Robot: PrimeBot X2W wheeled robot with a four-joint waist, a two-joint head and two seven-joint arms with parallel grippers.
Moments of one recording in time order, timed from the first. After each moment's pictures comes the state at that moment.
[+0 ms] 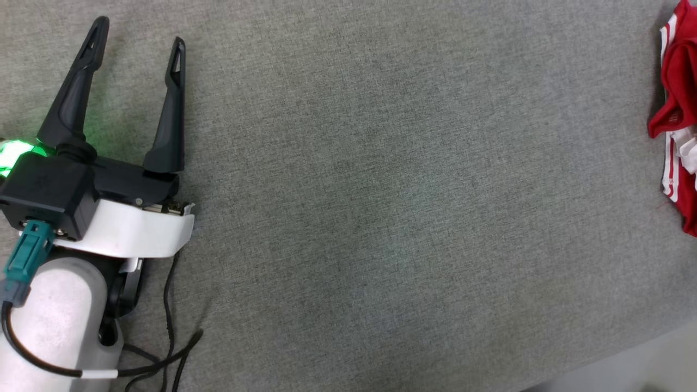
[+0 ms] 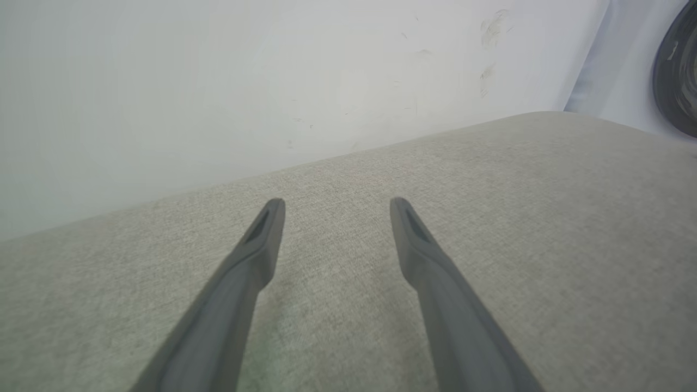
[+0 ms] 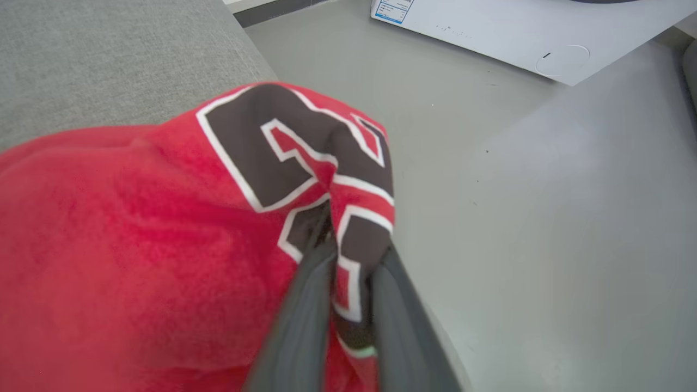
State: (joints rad) left arm -0.44 0.49 -0.23 -0.31 -0.21 0.12 -0.06; right arm -0.80 -0.49 -0.37 0.73 0.33 0.13 0.29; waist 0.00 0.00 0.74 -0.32
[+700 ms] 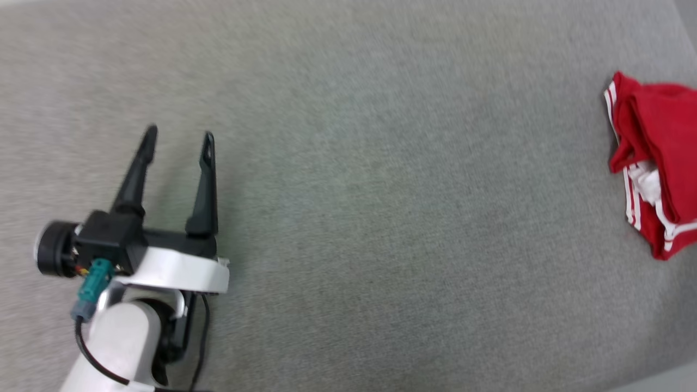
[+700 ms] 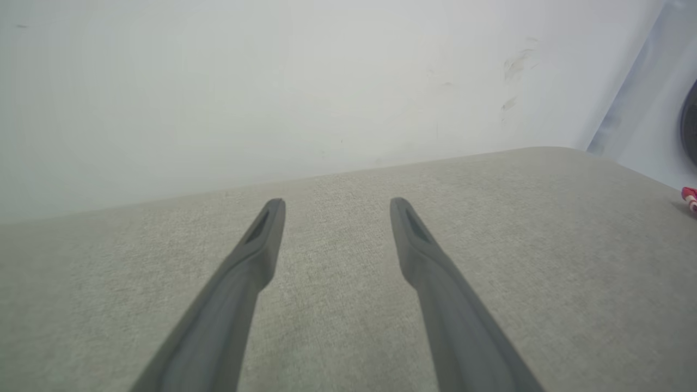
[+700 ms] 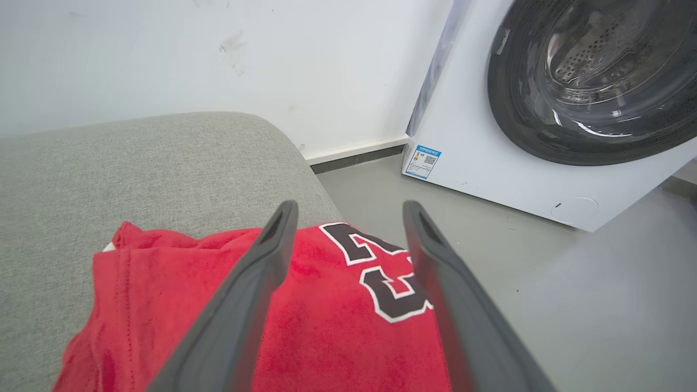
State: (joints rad) left arm -0.29 0.36 -0.25 -0.09 -0.30 0.16 -0.21; right arm -0.66 -0.45 -0.27 0.75 0.25 0.13 -0.19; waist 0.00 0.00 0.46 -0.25
